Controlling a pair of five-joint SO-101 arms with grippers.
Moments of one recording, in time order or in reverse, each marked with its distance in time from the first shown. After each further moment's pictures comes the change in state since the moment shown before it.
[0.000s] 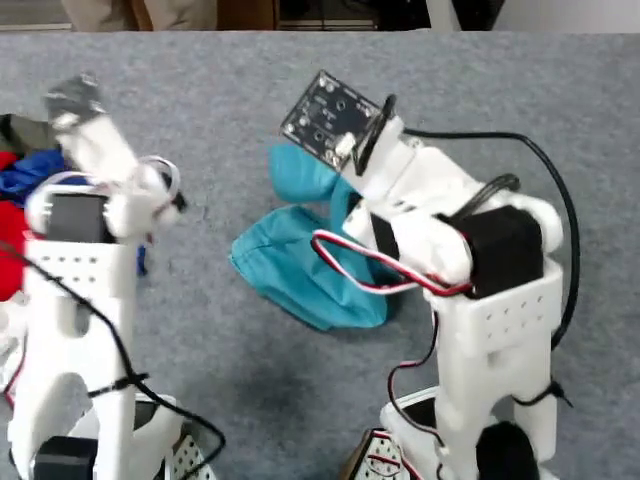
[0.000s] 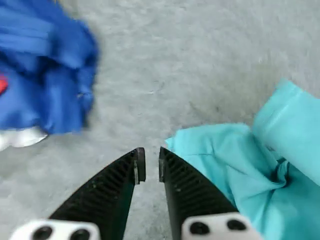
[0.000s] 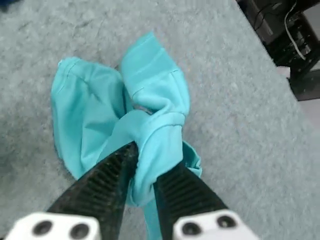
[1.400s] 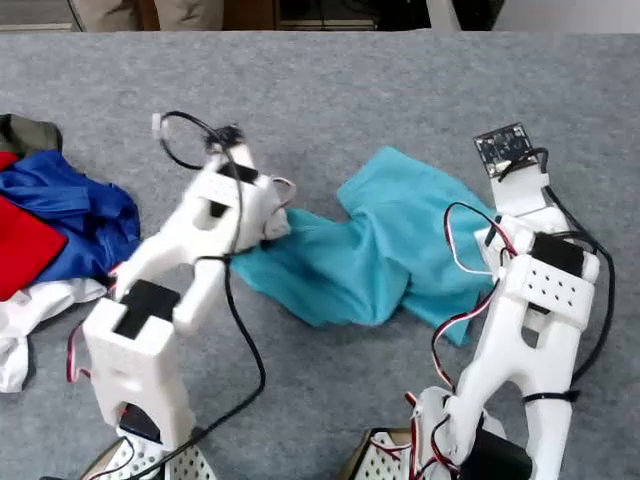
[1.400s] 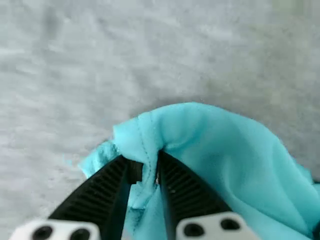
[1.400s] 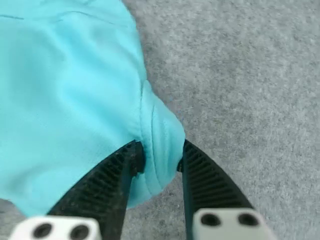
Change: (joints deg) left arm 12.7 49.8 -10.7 -16.9 12.8; right arm 44.3 -2.0 56.4 -48.9 4.0
